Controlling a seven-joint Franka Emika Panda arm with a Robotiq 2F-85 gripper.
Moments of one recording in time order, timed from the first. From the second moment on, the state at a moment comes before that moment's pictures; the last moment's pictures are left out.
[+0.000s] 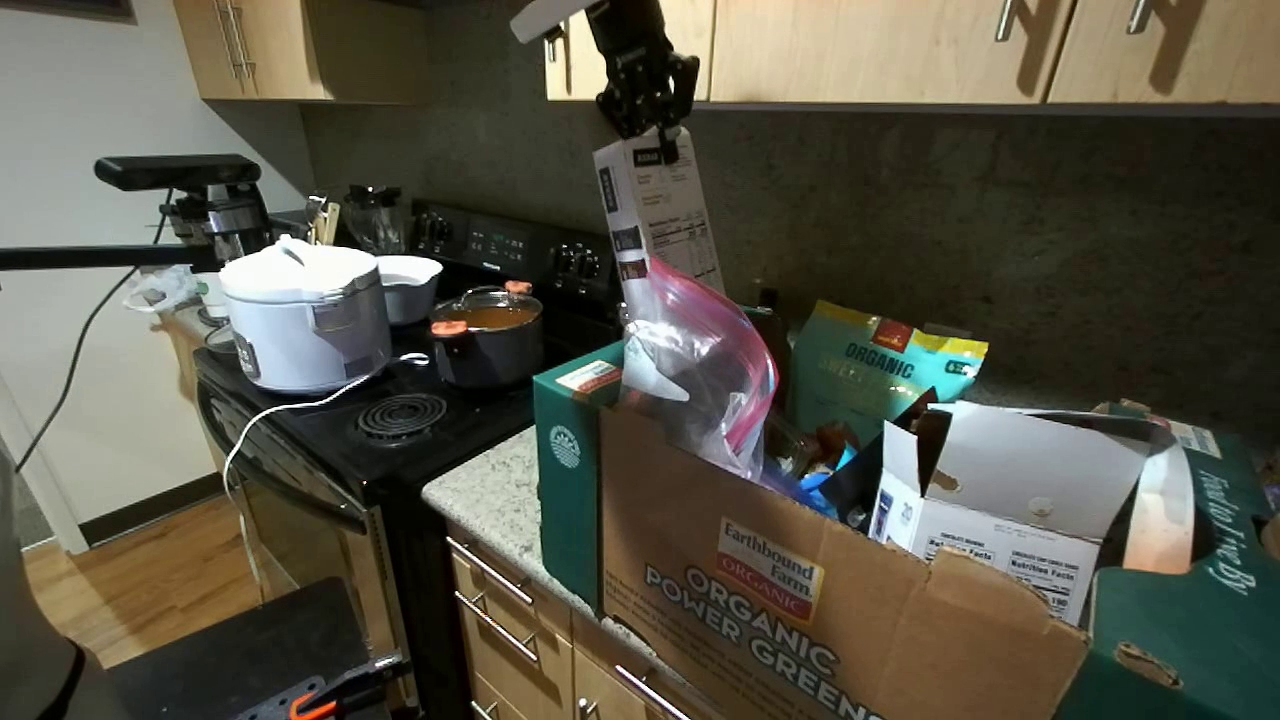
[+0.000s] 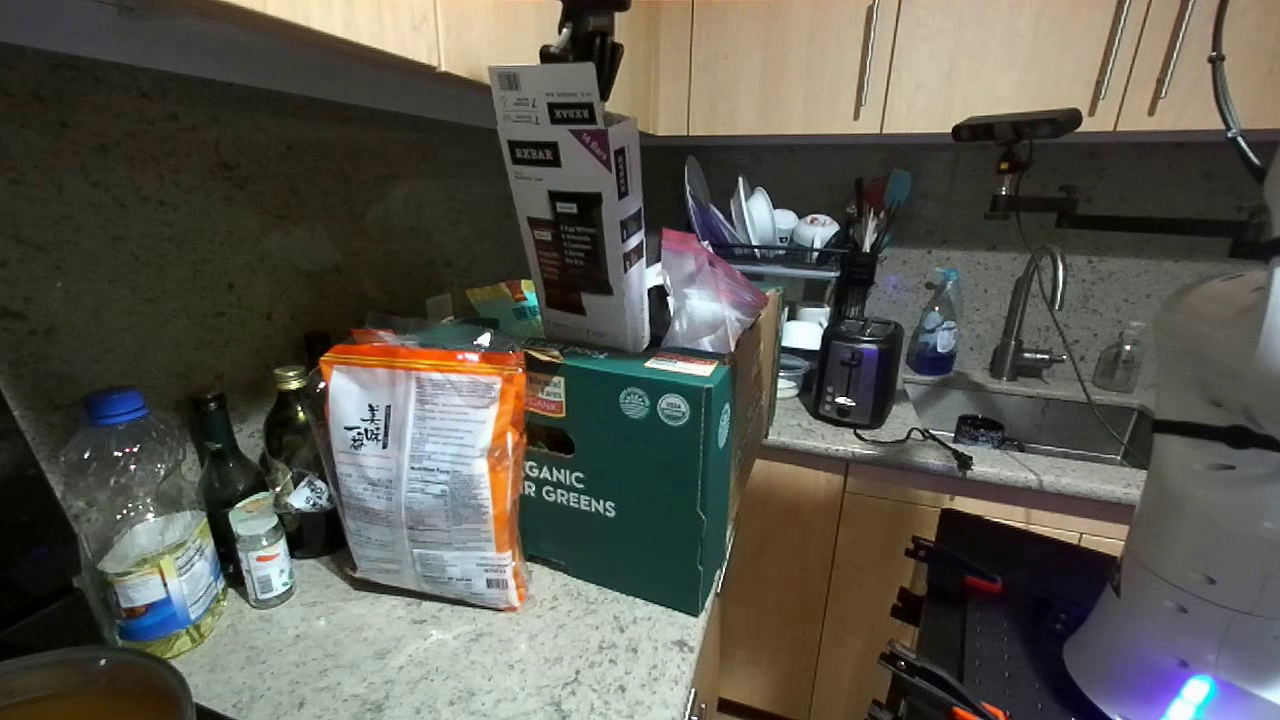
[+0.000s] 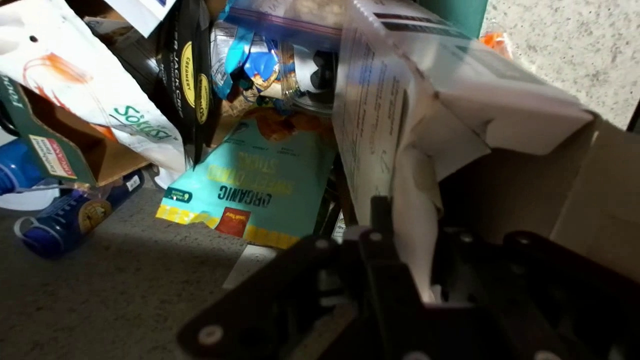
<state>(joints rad) 0.15 -0.06 0.15 -1.65 -0.29 1.84 0.10</state>
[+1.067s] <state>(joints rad) 0.23 -0.12 0.24 -1.65 -0.28 1.80 -0.04</state>
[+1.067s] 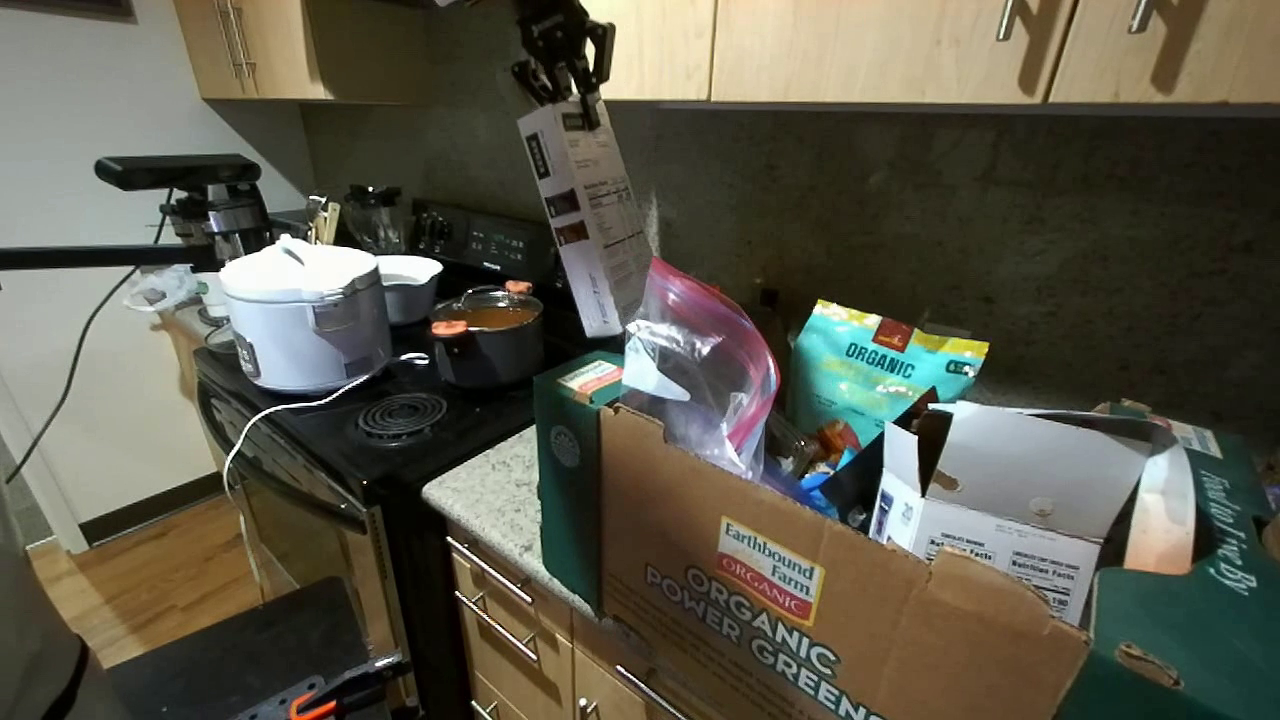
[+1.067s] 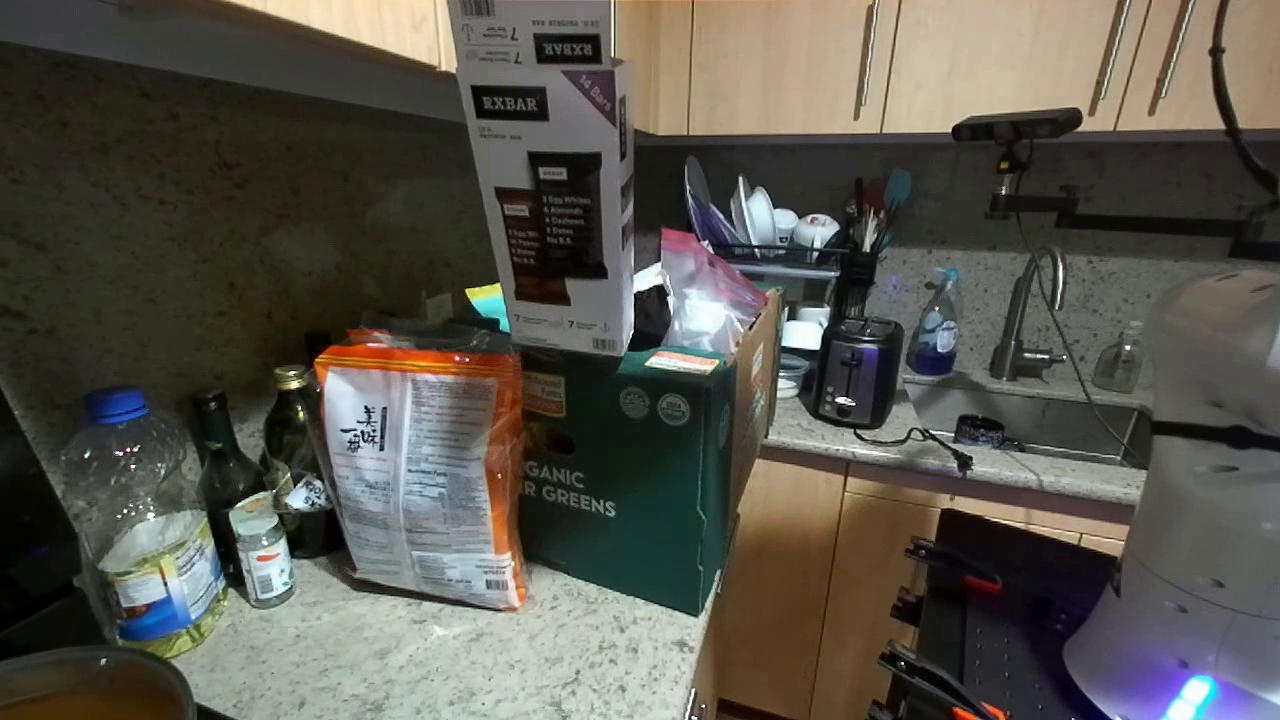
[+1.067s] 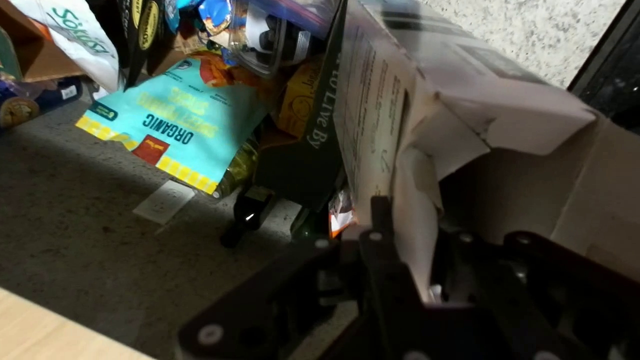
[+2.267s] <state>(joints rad) 0.27 -0.14 0.27 -1.65 -0.20 1.79 -0.09</state>
